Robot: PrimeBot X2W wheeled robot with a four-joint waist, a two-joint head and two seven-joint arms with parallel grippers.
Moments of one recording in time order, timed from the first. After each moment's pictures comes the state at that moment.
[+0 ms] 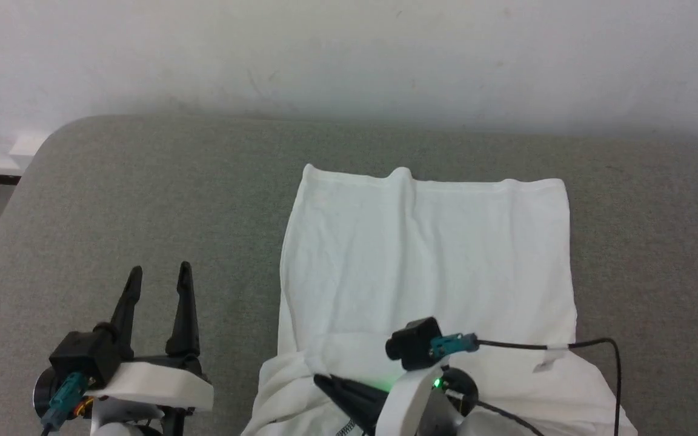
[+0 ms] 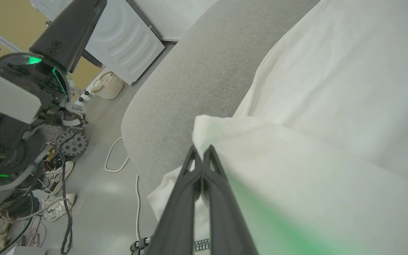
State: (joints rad) left arm 0.00 0.17 -0.05 0.03 -0.32 0.03 -0.22; right arm -0.25 -0.05 0.73 0.33 0.76 0.13 0.16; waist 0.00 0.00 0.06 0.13
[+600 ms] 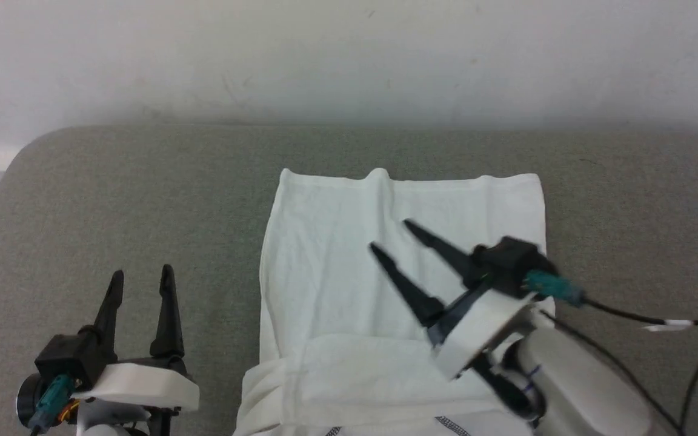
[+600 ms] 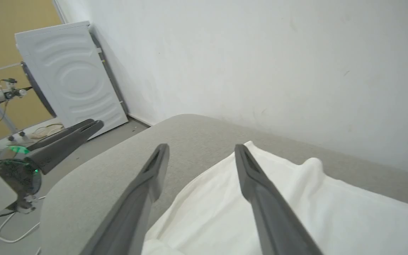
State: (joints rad) left arm 0.00 0.19 -0.03 0.06 -0.32 0.05 -0.23; right arm -0.43 -0.15 0.70 0.33 0.58 0.13 -0.20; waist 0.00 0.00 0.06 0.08
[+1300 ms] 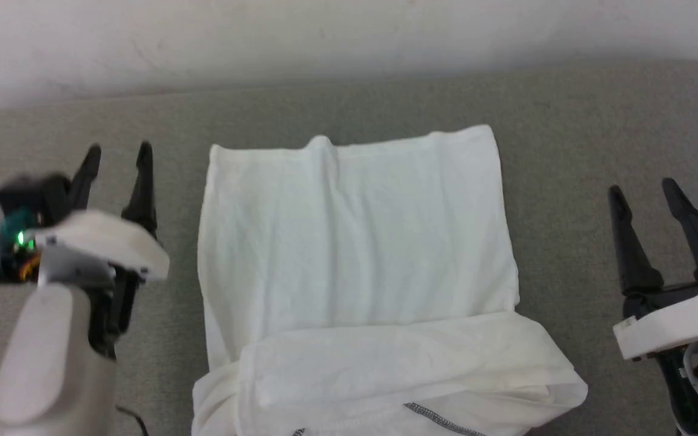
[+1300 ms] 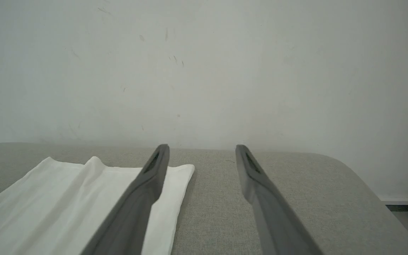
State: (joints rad) left arm -0.36 0.28 -0.03 0.17 -0.36 0.03 -0.01; right arm -0.07 -0.15 -0.07 -0.22 0.23 0.13 0.08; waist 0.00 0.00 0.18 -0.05
